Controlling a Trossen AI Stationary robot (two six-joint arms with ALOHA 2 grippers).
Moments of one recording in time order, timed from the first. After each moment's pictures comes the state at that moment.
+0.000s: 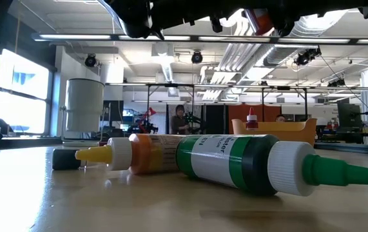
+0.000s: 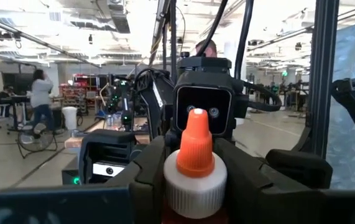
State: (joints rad) left arm 0.10 1.88 1.28 0.94 0.25 -0.05; right arm 0.16 0.99 0.51 0.51 0.42 -0.06
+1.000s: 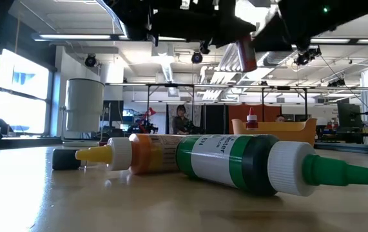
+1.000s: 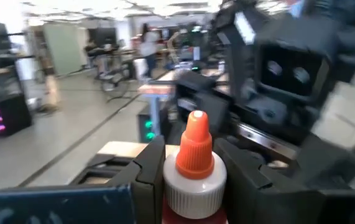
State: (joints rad) left arm 0.12 1.89 1.28 0.72 -0.06 0.04; right arm 0.18 0.97 0.51 0.19 0.75 0.05
